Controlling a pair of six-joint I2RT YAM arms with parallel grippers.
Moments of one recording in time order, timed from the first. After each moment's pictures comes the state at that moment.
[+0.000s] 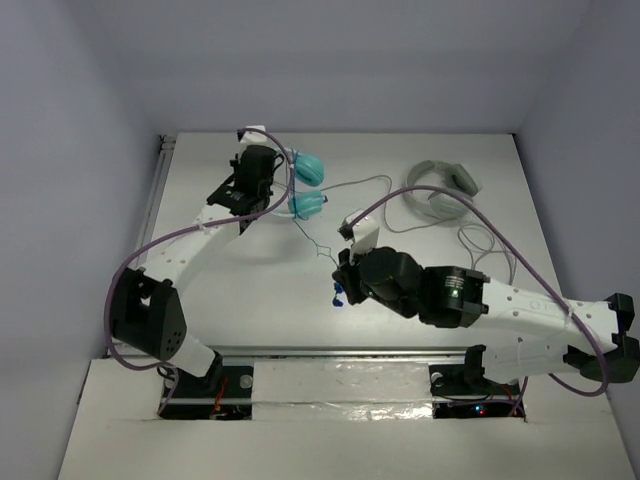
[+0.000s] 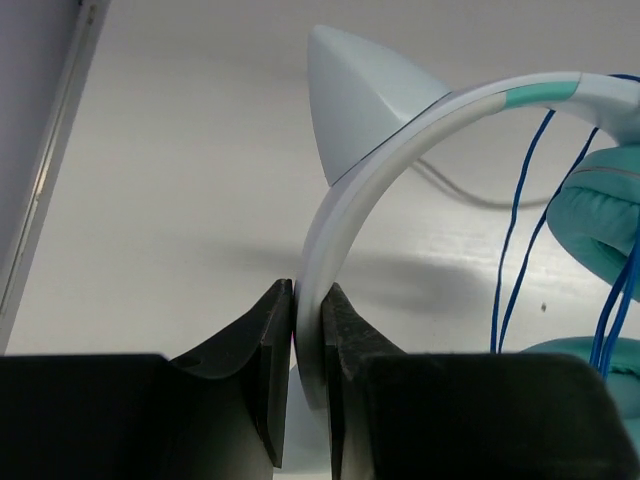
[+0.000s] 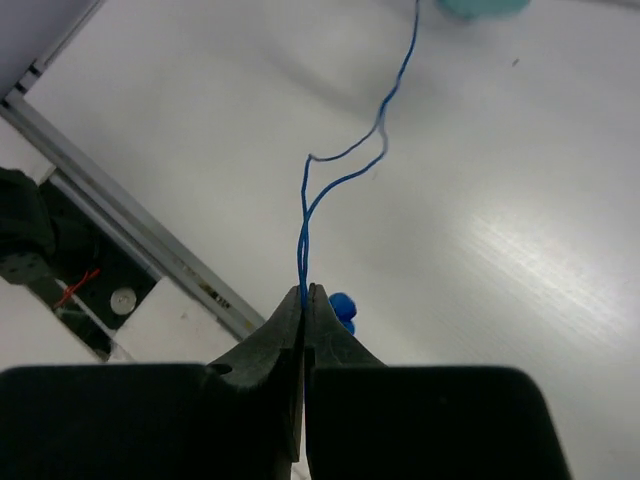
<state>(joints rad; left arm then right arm) -0.41 1.48 1.24 -0.28 -0.55 -0.25 1.31 1.18 1.16 -0.53 0.46 0.47</state>
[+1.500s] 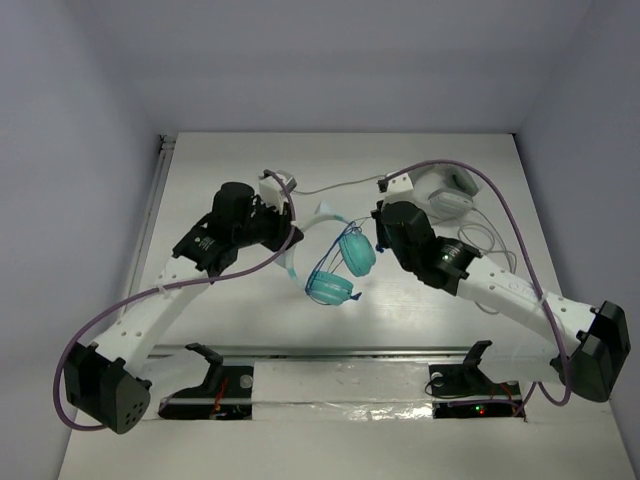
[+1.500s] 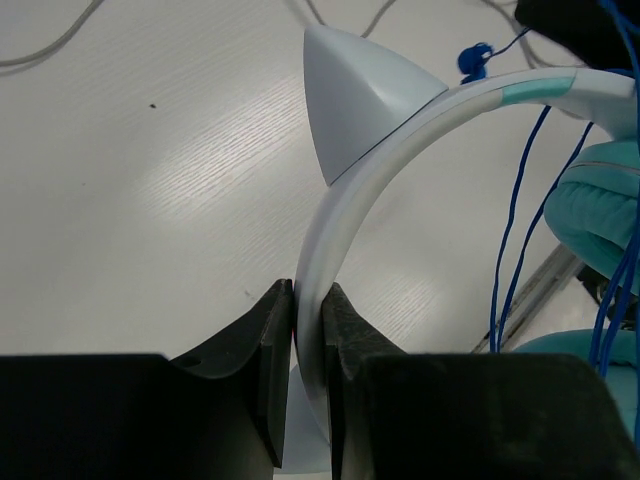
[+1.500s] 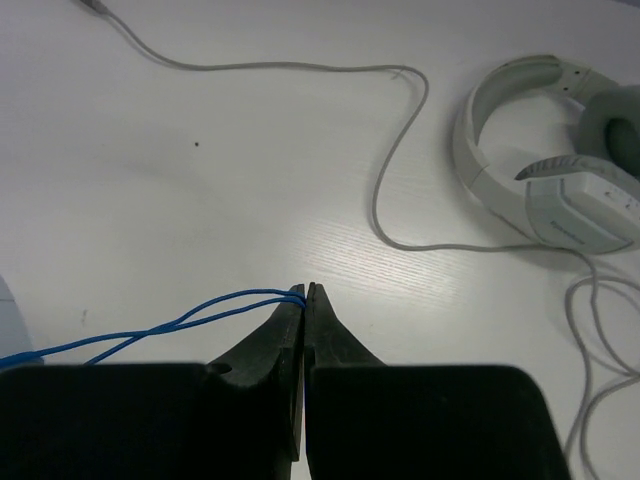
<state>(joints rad) -0.51 1.10 0.97 -0.42 0.32 -0.13 0.86 1.22 1.03 -0.29 0.65 0.20</state>
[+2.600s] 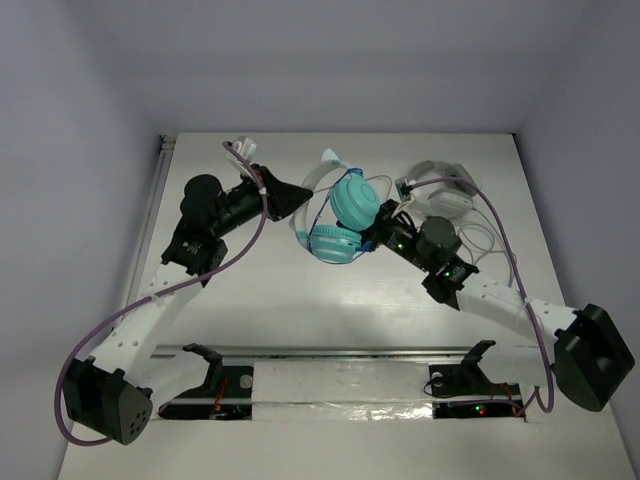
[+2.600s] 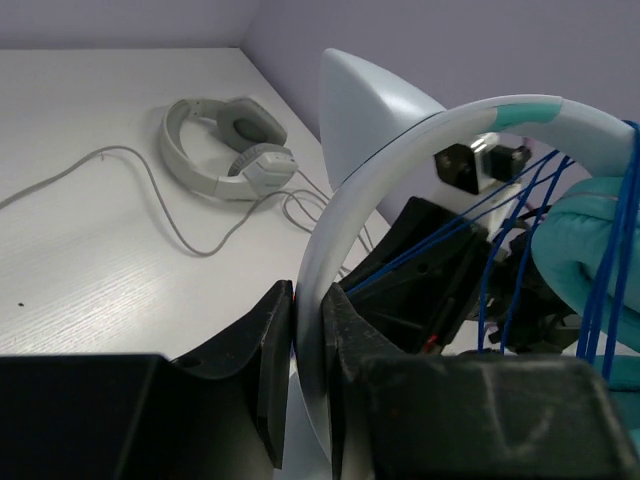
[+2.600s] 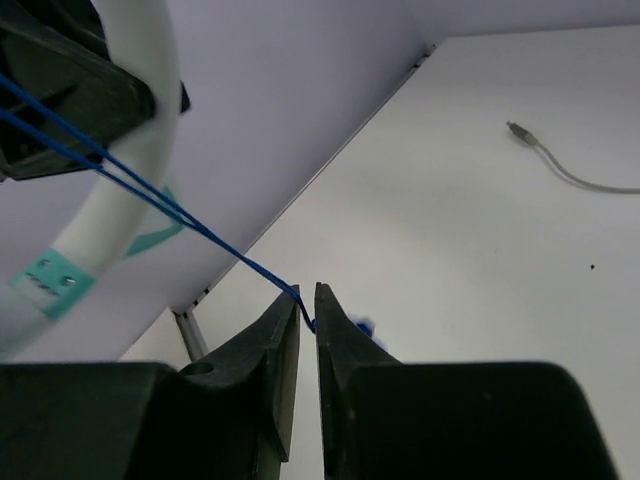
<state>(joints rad) -0.40 1.04 0.94 0.12 0.54 -0.63 0.70 1.15 0.65 0.63 -0.20 0.61</state>
